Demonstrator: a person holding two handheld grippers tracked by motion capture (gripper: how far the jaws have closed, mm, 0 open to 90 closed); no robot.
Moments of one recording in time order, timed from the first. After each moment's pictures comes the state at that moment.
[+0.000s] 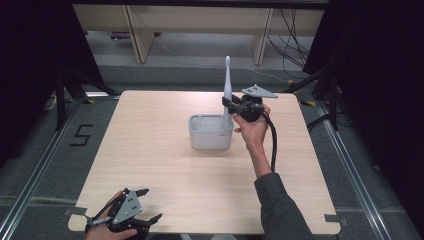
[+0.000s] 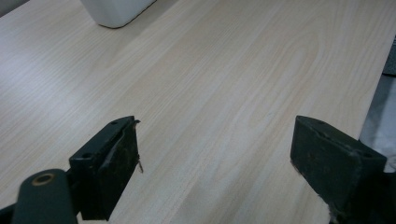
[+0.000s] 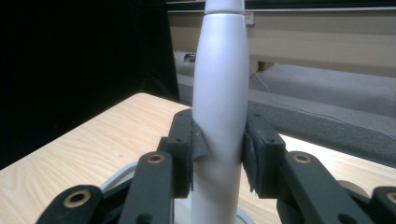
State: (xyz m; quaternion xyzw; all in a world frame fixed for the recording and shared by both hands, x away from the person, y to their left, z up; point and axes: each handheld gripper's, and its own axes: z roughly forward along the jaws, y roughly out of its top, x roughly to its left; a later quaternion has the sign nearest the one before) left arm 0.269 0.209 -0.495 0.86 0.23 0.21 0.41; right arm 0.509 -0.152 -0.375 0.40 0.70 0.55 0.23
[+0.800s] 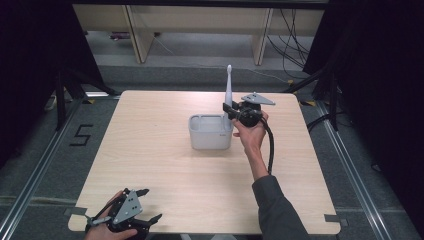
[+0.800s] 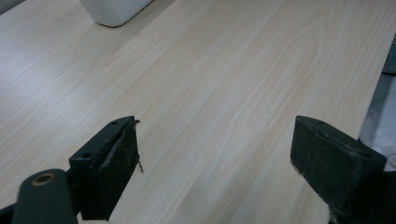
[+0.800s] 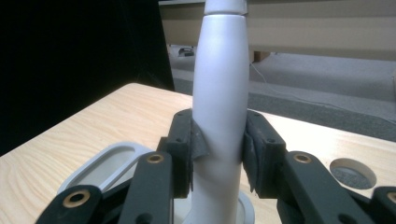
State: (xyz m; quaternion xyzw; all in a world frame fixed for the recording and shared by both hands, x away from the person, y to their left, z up) left arm 0.269 0.209 -0.495 0.86 0.22 0.22 0.40; right arm 0.515 -0.154 -0.406 0.42 0.69 0.54 0.22
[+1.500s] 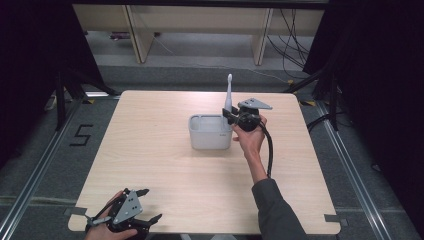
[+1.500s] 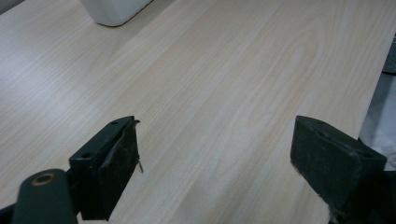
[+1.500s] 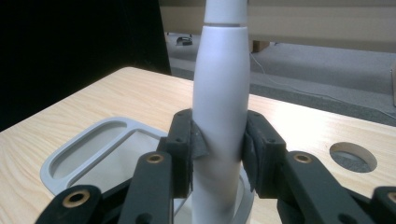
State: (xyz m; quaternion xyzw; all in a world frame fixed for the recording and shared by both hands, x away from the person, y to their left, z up) left arm 0.268 0.208 -0.496 0.86 0.23 0.21 0.41; right arm 0.515 -0.154 -0.423 0.41 0.71 0.53 0.23
